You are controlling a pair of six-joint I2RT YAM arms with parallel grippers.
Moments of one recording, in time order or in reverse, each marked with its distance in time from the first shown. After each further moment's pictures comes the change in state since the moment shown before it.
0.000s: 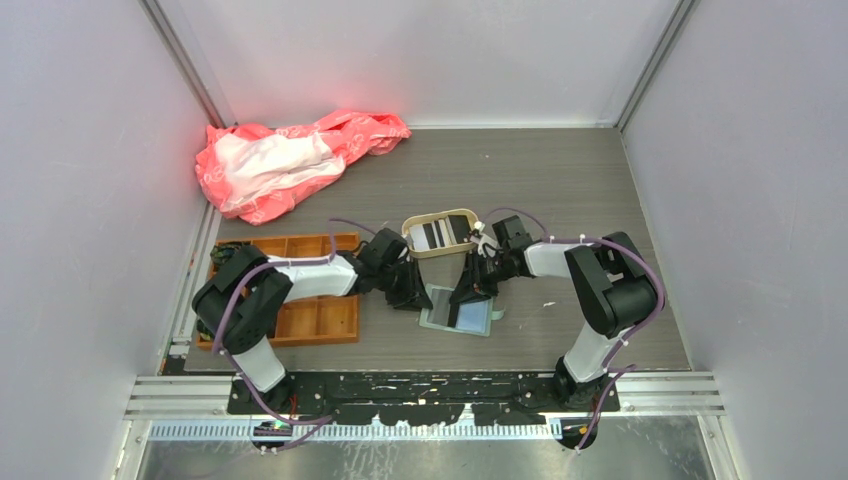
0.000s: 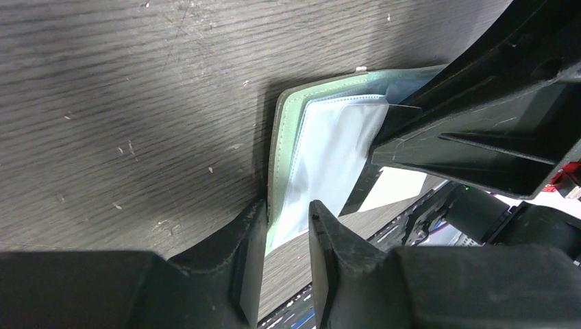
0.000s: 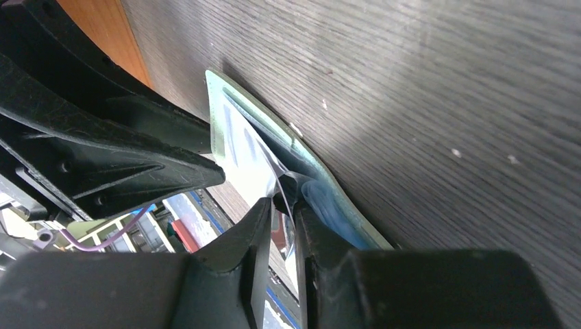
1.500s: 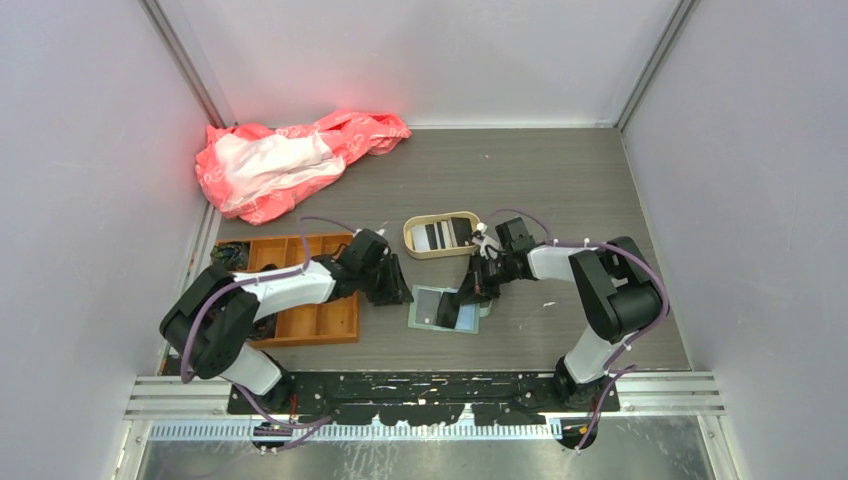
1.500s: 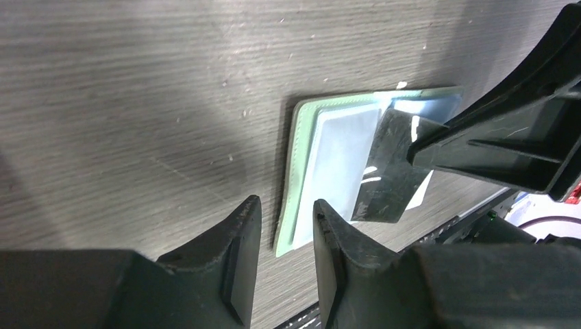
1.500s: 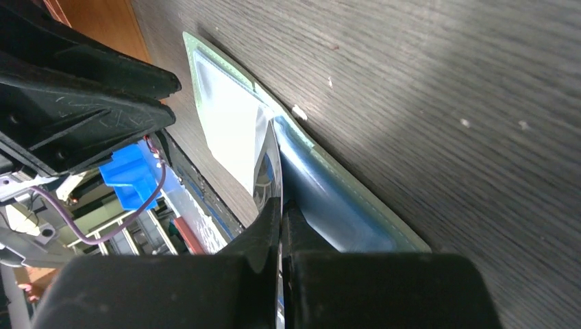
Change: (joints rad) left arm 0.055 -0.169 -0.081 -0.064 -0.148 0.049; right arm -0.008 -0.042 -0.024 -0.013 -0.002 -0.013
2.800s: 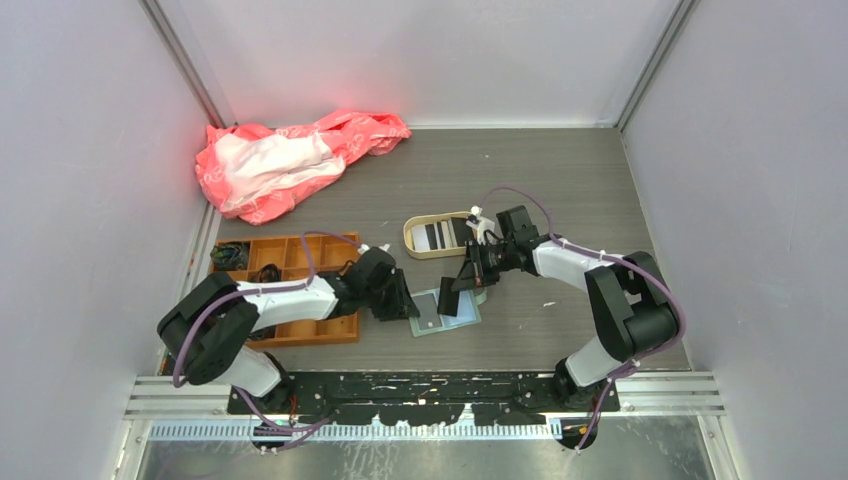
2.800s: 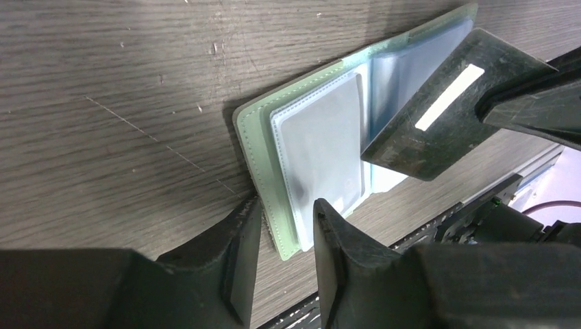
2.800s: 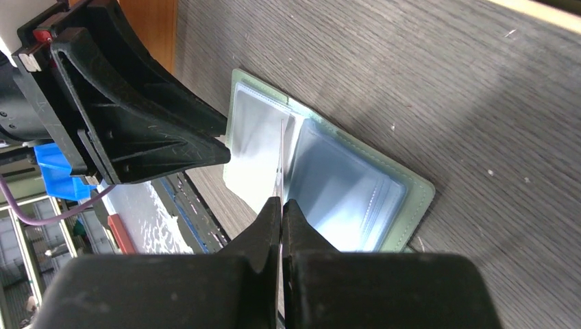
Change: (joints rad) left arm -0.117 -0.055 -0.114 0.095 -0.054 -0.121; right arm 0.012 -0.113 0.059 -0.035 0.021 -0.197
